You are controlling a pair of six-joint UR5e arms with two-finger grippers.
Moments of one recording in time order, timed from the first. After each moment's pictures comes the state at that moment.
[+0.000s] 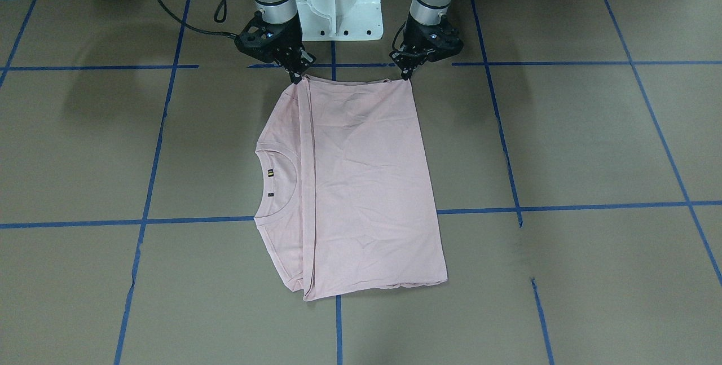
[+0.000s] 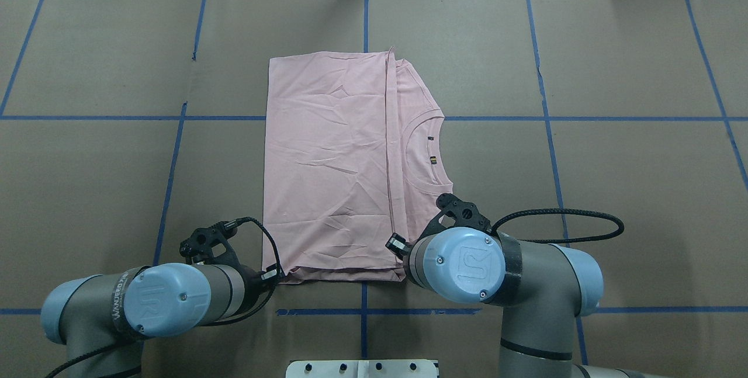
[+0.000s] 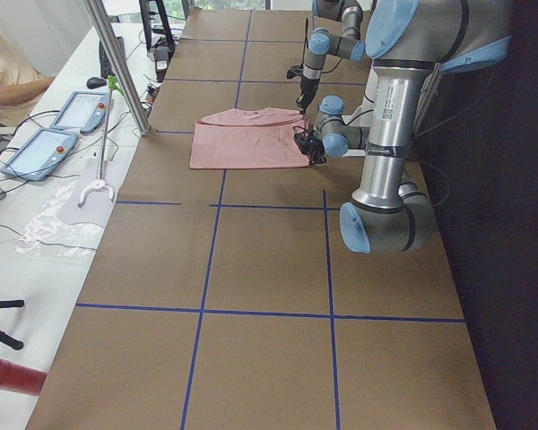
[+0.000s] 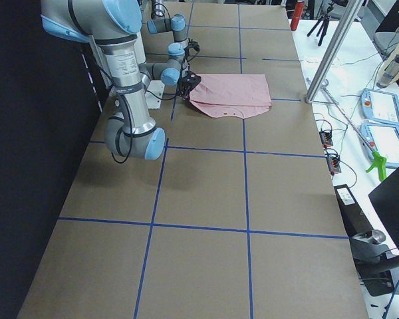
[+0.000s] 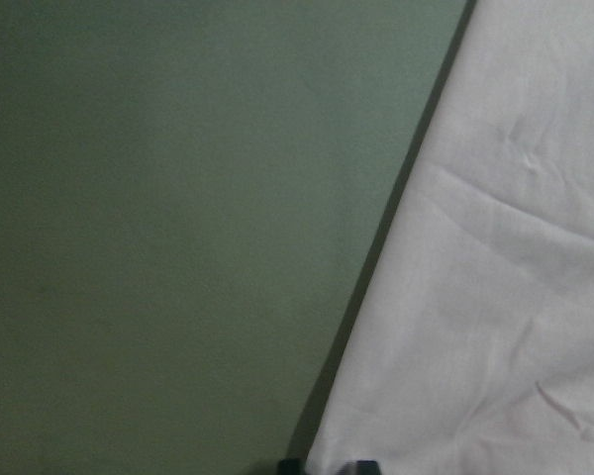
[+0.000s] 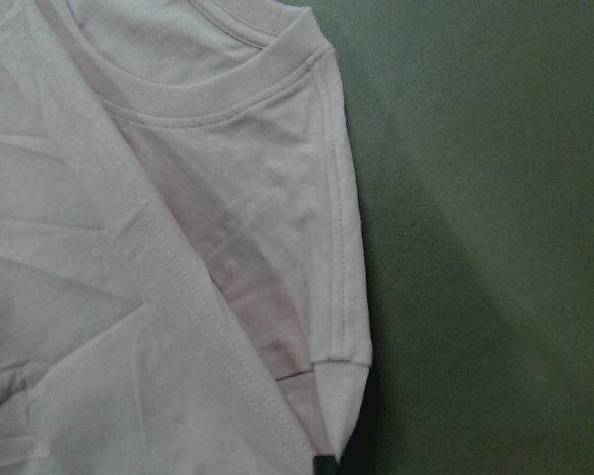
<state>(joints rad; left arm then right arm) -0.20 -1.82 -1.96 -1.86 -1.58 -1.91 0.24 -1.10 1.92 -1.53 1.60 2.03</state>
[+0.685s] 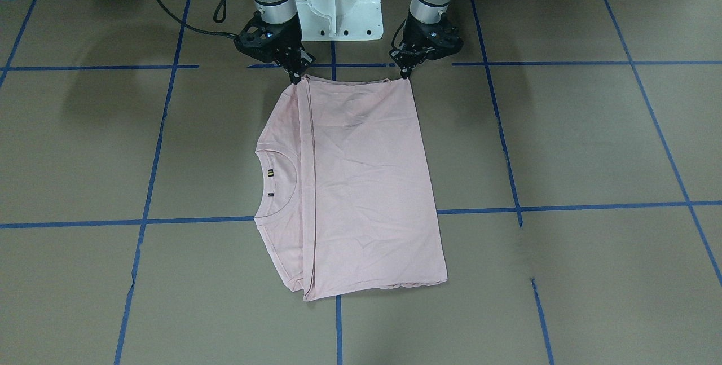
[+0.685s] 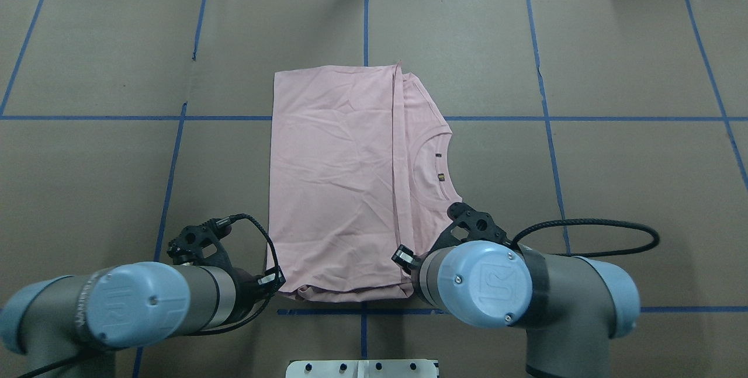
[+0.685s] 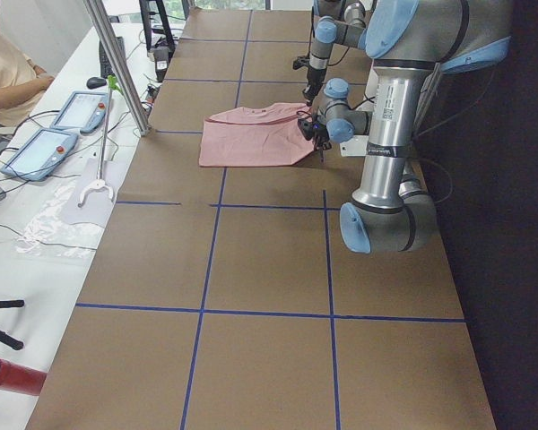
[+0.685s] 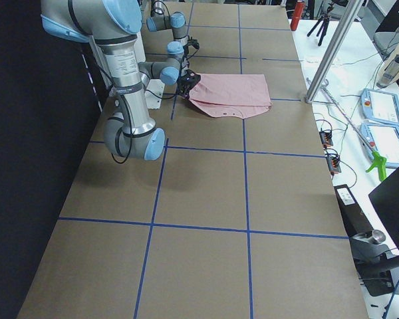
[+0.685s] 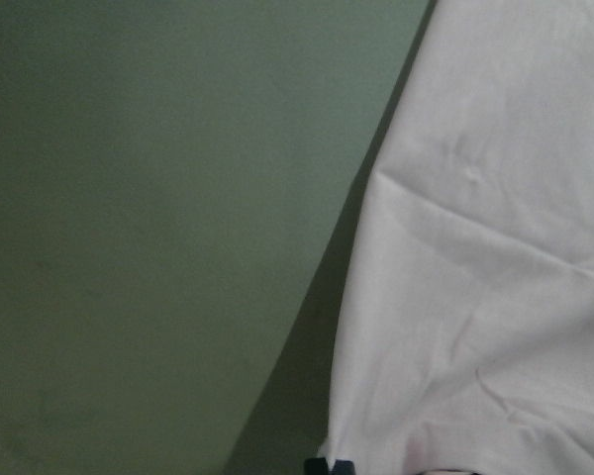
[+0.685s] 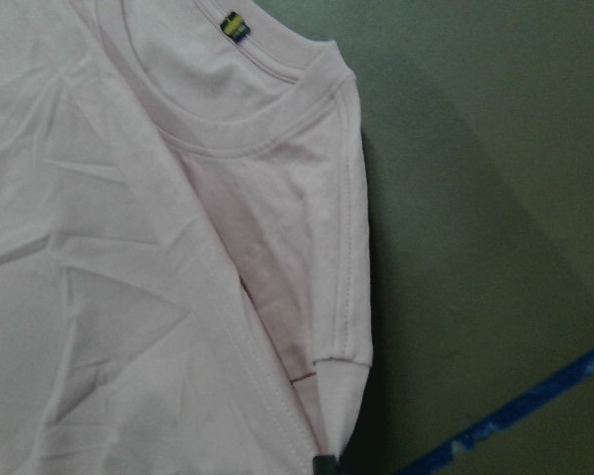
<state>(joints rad) -0.20 -1.82 -2.17 -1.70 -1.63 -1.91 0.20 -1.13 2.10 -1.69 1.60 2.06</state>
